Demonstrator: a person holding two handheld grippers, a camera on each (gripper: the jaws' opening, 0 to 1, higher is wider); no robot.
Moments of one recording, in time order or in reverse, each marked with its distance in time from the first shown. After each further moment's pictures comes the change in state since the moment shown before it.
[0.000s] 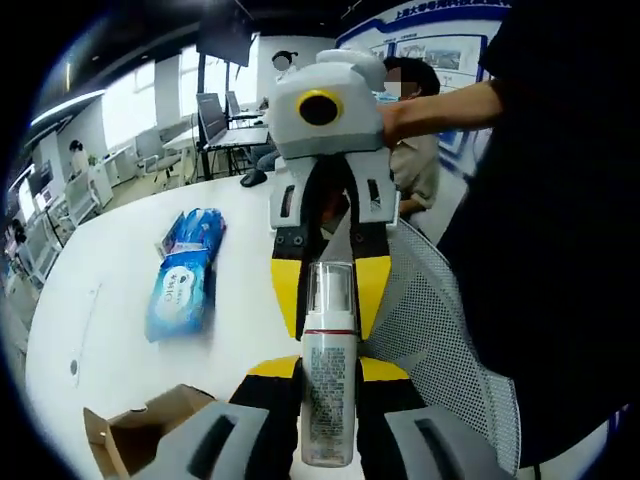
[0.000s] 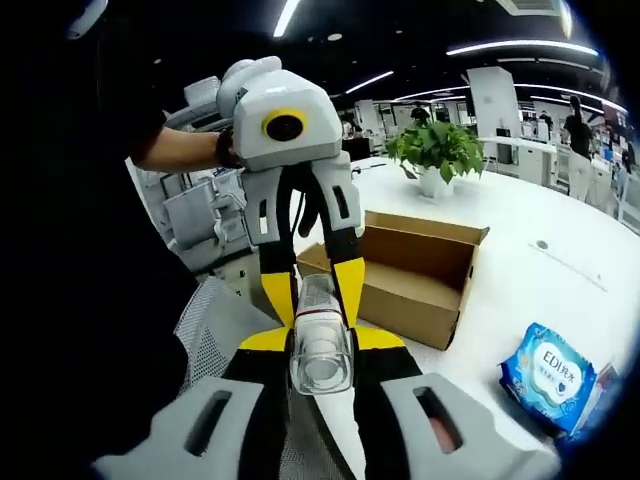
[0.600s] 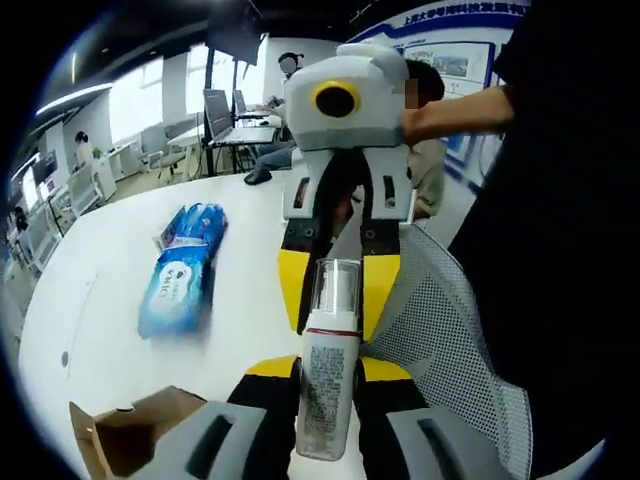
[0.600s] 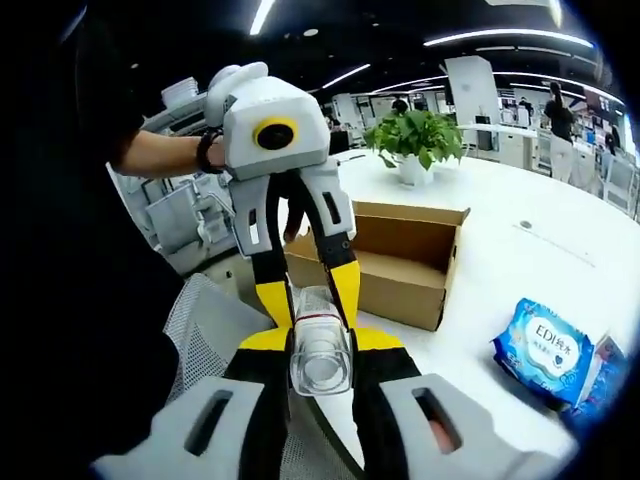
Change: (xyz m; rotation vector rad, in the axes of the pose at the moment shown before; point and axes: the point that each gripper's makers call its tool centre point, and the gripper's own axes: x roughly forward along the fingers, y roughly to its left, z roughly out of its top) left arm 0.019 0.007 -0.005 -0.045 -0.027 0.014; right arm -0.005 -0.009 -0.014 0.053 0.025 -0.076
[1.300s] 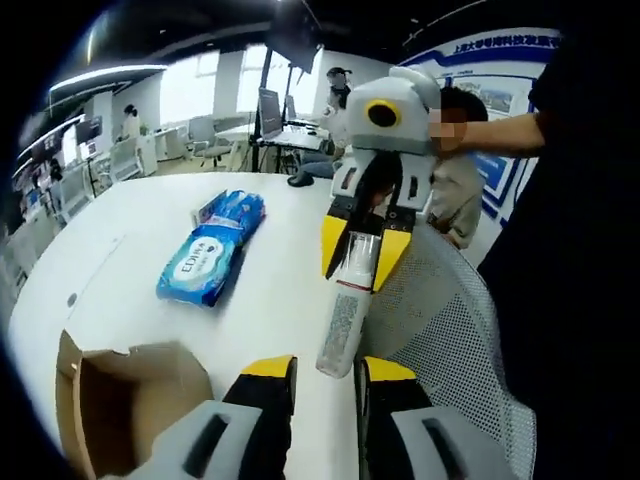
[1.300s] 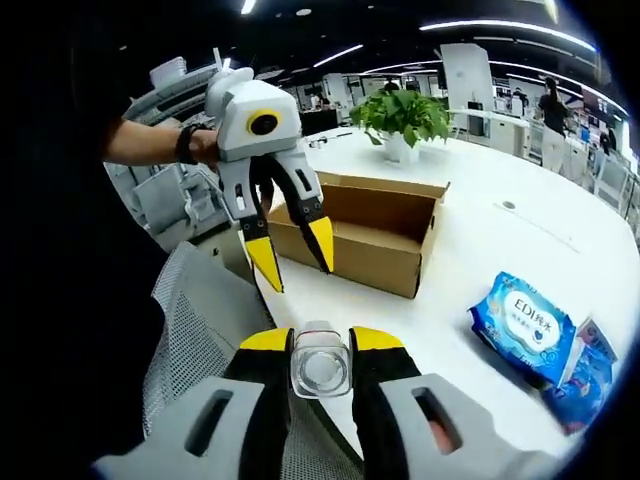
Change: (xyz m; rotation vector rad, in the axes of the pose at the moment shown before) left arm -0.009 0.012 -0.022 -0.222 -0.128 0.156; right arm -0.022 -0.018 -0.031 -0.009 0.107 -0.061
